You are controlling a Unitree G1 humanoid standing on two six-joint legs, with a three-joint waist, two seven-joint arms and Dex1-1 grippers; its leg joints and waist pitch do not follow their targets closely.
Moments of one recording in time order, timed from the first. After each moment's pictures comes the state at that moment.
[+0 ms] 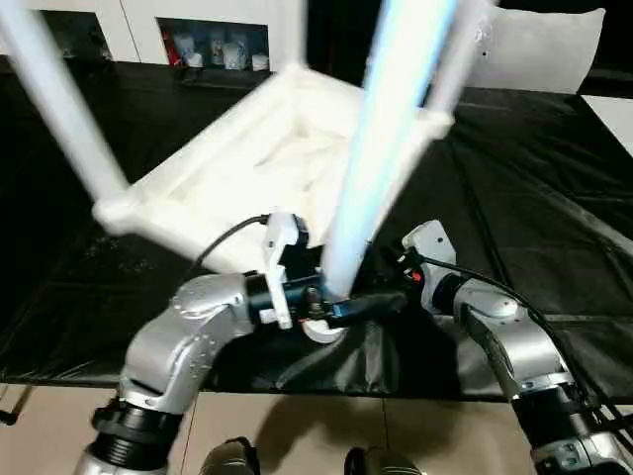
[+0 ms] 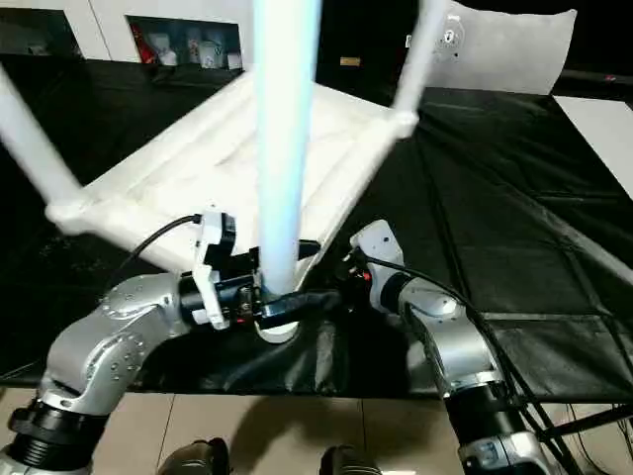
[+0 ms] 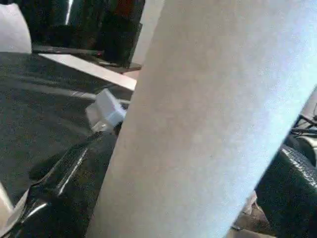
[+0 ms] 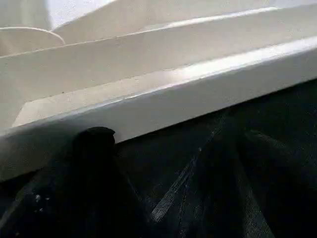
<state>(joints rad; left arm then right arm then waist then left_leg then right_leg) -0.31 0.21 -0.20 -0.16 -0.51 0.50 -0.93 -0.38 -0.28 0.16 0.30 0.09 0.26 0.59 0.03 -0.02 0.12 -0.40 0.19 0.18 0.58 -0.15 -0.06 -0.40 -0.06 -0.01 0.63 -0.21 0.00</state>
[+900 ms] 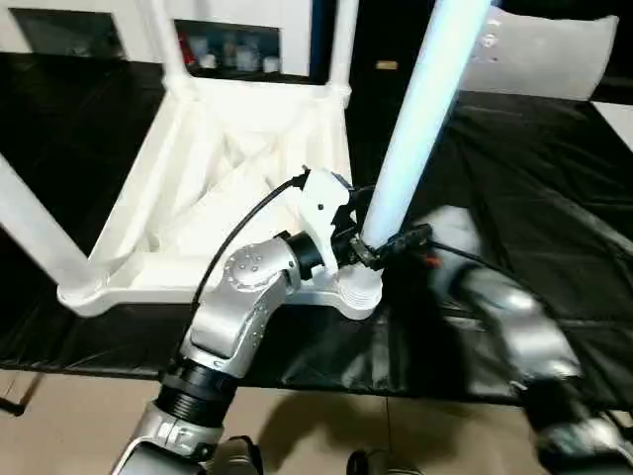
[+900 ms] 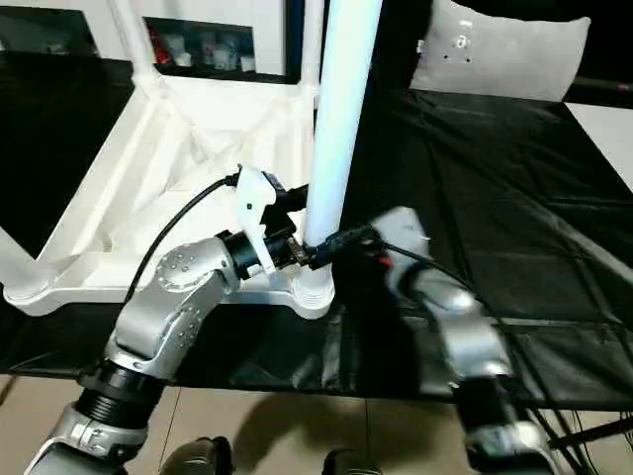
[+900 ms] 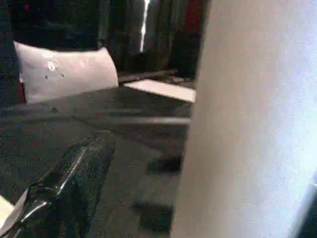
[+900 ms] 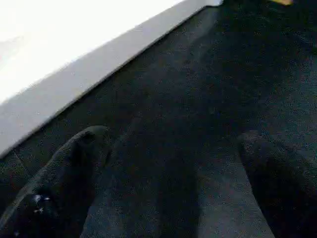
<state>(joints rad) -0.43 0.12 -0.23 0.02 -0.26 0.25 -0.68 -0.33 -0.34 0.00 0.28 0.09 0.18 0.49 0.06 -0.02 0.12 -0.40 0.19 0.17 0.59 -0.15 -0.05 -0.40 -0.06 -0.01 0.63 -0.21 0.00</state>
